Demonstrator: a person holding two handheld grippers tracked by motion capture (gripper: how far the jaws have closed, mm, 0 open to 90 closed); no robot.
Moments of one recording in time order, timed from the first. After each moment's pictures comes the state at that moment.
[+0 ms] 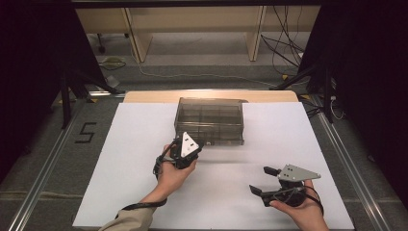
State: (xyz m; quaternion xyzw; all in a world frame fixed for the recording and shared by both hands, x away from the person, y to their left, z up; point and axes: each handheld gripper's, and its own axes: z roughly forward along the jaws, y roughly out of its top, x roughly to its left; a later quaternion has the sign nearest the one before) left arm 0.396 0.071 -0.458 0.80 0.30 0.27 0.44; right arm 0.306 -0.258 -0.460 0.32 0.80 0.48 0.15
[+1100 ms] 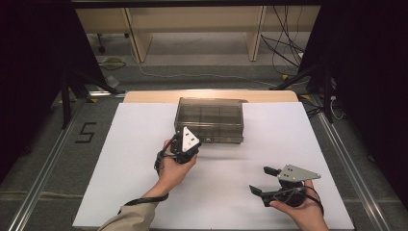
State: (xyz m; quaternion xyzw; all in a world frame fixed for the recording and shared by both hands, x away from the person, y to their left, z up) left arm 0.408 0.069 -0.451 0.80 0.31 0.29 0.43; right arm 0.305 -0.258 -0.459 0.32 0.80 0.48 0.15
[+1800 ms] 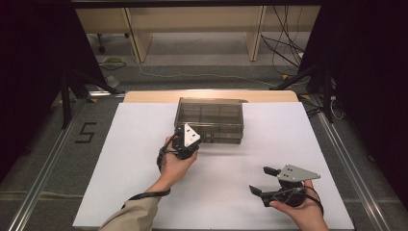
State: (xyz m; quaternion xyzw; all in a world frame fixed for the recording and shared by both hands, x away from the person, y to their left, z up) left arm 0.424 0.066 -0.456 0.80 0.32 0.29 0.42; right arm 0.305 -0.258 -0.460 0.32 0.80 0.48 0.15
